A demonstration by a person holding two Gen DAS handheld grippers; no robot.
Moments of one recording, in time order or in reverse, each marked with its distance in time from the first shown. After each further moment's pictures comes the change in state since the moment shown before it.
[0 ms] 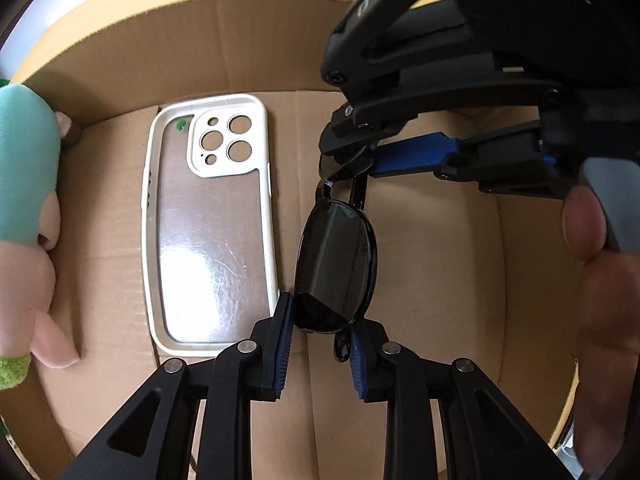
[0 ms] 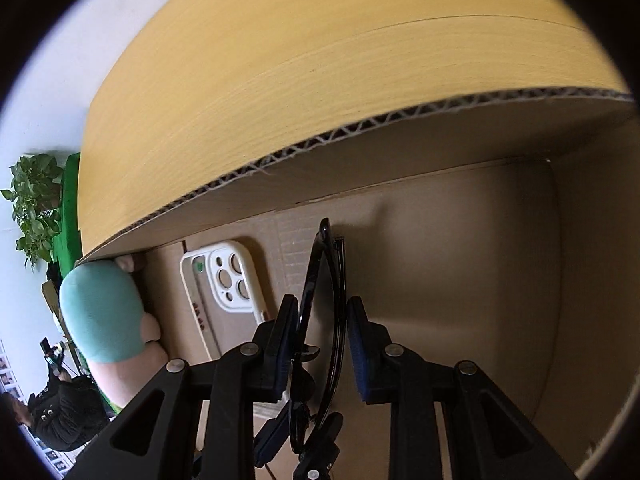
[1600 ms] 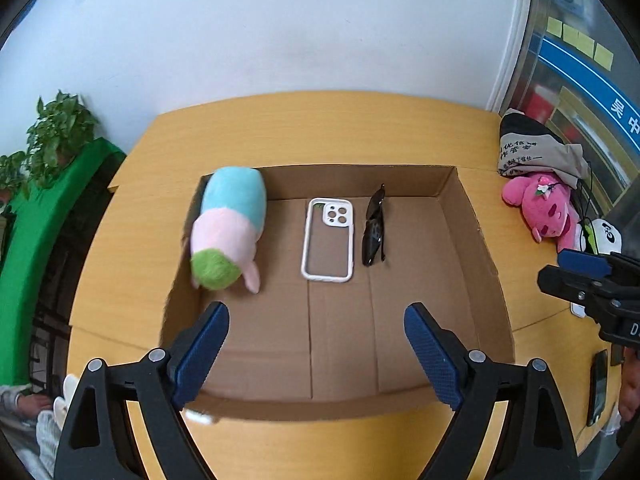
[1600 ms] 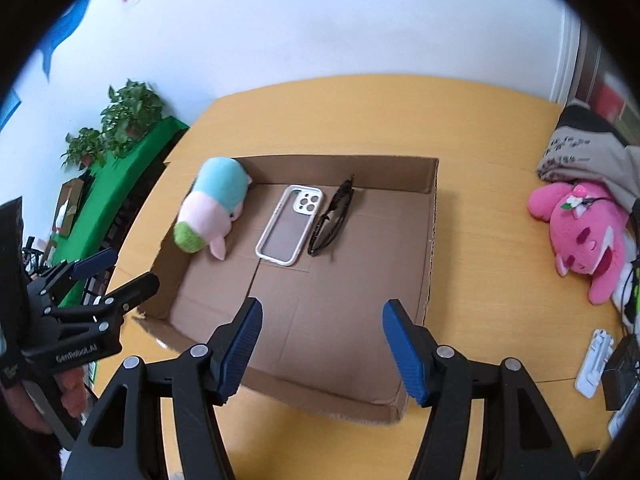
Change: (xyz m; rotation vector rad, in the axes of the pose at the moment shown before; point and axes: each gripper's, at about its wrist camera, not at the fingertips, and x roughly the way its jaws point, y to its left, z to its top) left arm -0.236 0.030 -0.165 0.025 -0.452 0.185; right arm -0.217 -0.011 -0.260 -0.484 -0.459 -0.055
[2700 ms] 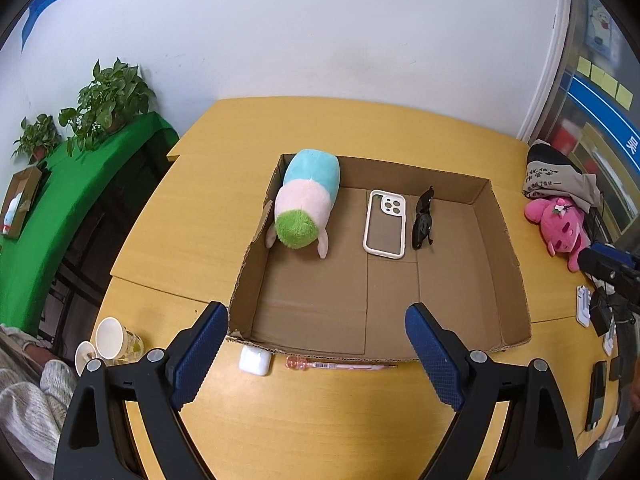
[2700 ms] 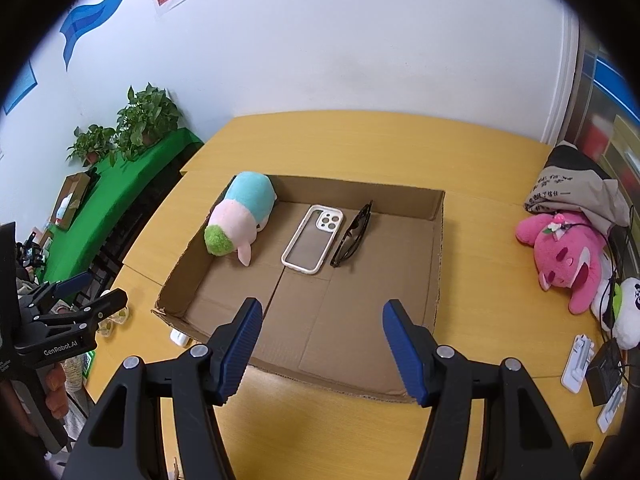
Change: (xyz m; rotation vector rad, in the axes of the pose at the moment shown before) left arm -0.051 0.073 -0.052 -0.128 -0.037 0.058; right arm -0.047 0.058 -0.029 -0.044 -0.097 -0.054
